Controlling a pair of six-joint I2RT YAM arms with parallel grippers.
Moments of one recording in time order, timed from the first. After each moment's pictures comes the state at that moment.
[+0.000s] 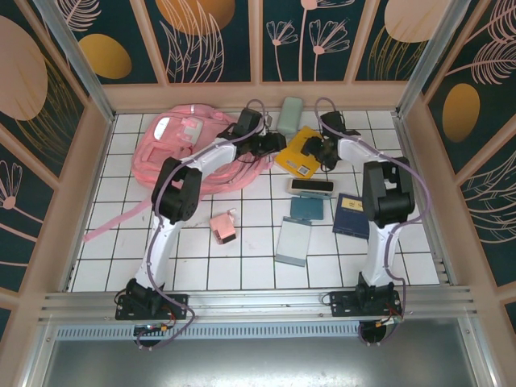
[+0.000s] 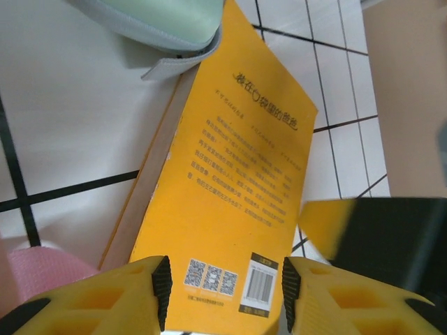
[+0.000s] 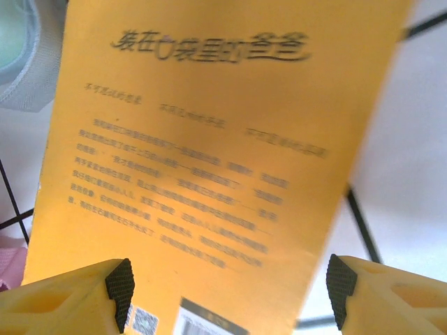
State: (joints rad) left arm -0.52 2.43 1.98 -0.25 0.47 -0.72; right arm 0.20 2.03 1.48 -0.49 -0.10 0.64
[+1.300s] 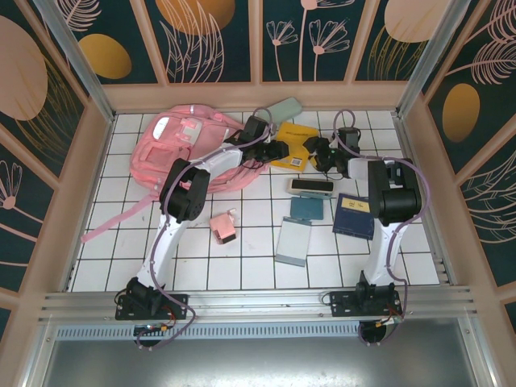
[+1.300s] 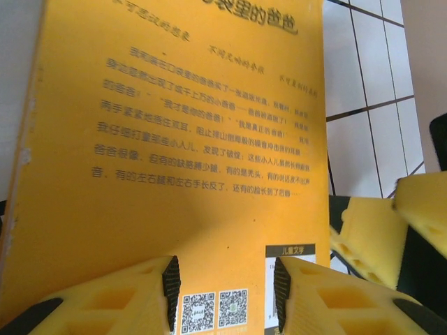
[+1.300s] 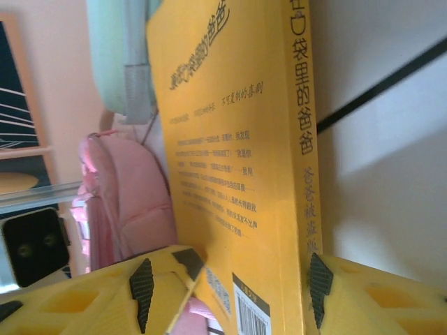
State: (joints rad) left arm -0.55 2.51 2.00 -0.23 0.46 -0.69; right arm 0.11 2.06 1.18 0.25 -0.60 1.04
